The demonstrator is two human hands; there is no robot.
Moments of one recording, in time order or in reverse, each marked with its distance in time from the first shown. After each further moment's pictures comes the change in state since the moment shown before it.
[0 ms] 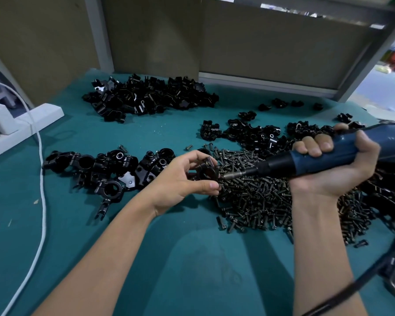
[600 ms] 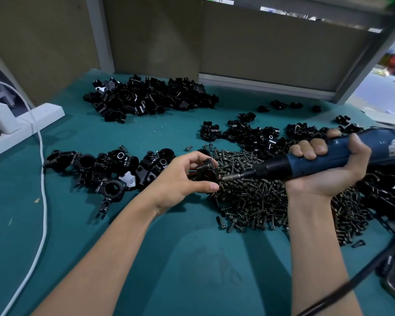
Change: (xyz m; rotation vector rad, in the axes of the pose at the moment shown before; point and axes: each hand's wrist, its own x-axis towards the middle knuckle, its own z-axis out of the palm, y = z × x) left_hand -0.001 0.000 -0.001 0.197 0.054 0.031; right_hand 0.000 0.006 -0.002 0.002 0.018 -0.006
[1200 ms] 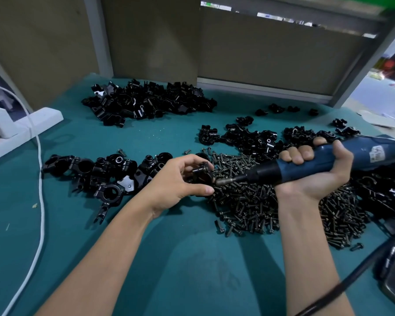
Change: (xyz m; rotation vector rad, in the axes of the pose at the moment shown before) left_hand 0.000 0.002 -0.006 0.035 0.031 0.005; right_hand -0.002 0.012 0.000 0.006 0.073 0.011
